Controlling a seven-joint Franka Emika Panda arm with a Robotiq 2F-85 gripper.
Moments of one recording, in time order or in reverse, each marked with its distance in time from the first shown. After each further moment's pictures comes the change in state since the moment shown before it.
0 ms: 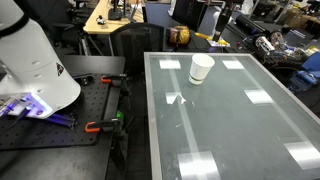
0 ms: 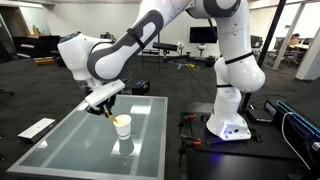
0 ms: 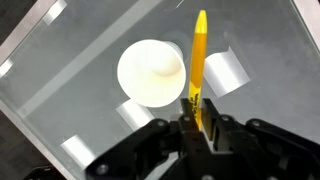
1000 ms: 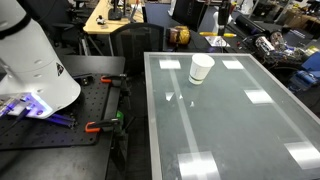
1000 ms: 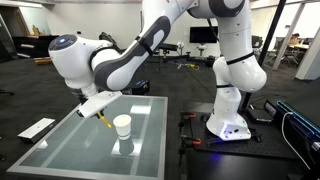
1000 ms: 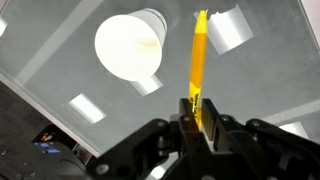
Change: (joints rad) arm 0.090 -0.001 -0.004 -0.004 -0.248 0.073 0.244
